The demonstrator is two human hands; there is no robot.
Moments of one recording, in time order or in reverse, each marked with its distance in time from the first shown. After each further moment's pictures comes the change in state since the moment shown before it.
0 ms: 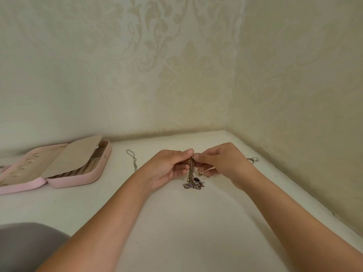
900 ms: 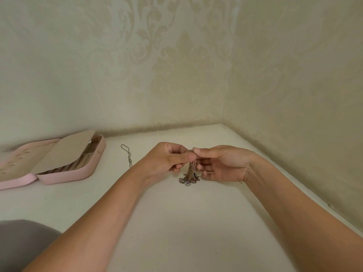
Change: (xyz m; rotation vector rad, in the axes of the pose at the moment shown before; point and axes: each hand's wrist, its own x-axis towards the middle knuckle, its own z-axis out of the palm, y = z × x) left_hand 0.001 -0.002 -0.002 0.382 -0.089 0.160; right_hand 0.008 0.007 -0.011 0.448 -0.433 0.342
